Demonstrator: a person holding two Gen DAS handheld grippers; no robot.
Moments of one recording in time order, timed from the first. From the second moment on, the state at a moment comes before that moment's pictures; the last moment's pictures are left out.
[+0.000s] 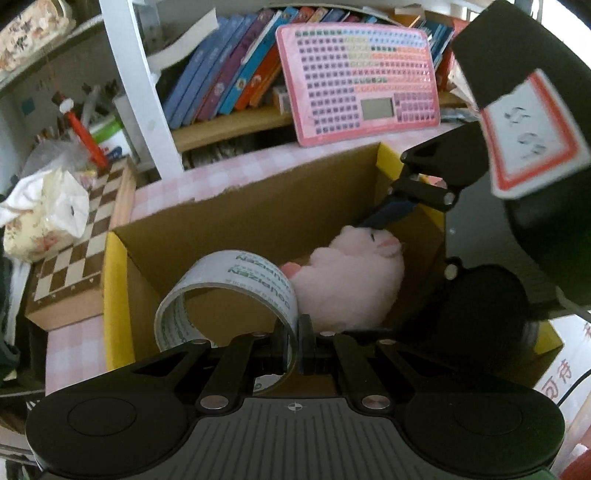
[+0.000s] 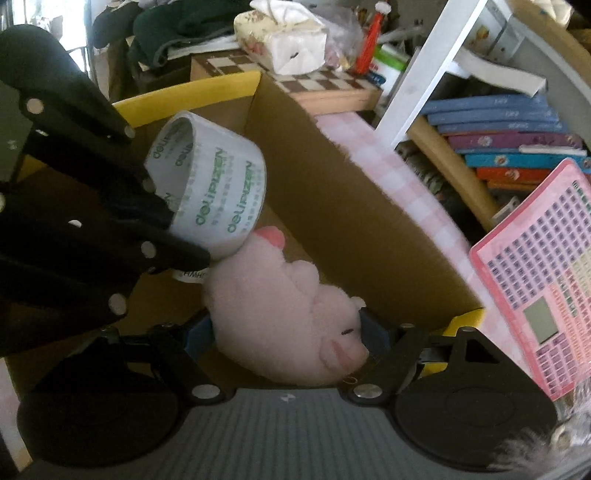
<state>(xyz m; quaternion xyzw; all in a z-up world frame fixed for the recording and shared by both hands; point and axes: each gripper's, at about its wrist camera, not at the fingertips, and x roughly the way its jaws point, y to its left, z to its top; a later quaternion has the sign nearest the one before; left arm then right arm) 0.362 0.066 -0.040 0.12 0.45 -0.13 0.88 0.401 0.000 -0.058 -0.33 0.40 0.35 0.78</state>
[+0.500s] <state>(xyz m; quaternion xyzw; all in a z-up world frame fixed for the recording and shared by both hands) 0.353 0.070 -0.031 0.11 0.40 -0.10 0.90 0.391 0.003 -0.056 -0.32 0.40 0.33 0.79</state>
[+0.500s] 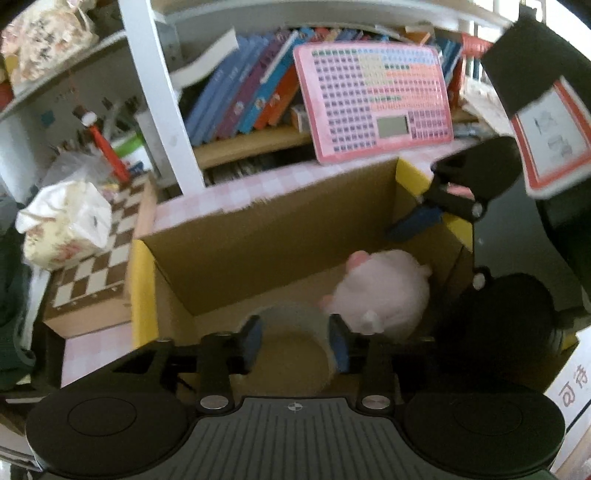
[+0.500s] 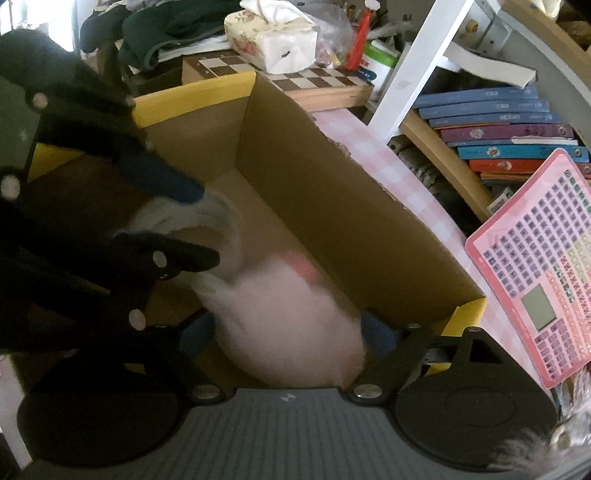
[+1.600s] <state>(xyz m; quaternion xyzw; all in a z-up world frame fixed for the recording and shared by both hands) 0.194 0.067 0.053 0.09 0.26 -0.06 0.96 0.244 -0.076 0.051 -0.20 0.29 0.26 0.90</state>
